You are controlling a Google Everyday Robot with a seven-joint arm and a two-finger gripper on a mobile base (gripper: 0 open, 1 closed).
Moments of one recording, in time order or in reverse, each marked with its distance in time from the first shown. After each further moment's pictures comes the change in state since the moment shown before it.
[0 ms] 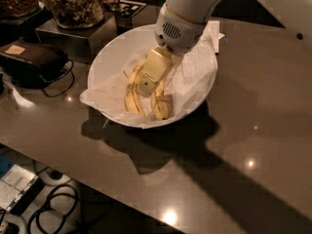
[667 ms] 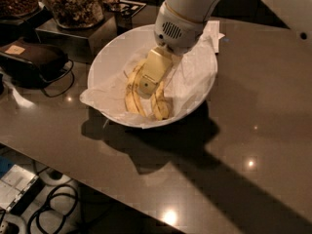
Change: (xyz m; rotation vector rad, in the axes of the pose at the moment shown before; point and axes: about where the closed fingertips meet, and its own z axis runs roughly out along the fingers) arm 0.001 0.007 -0.004 -0.004 0.001 -0.034
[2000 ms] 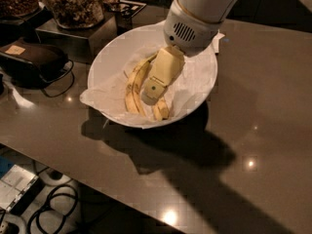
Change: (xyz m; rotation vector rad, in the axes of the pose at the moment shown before) arm 0.019 0.012 -0.024 0.103 -0.040 -0.031
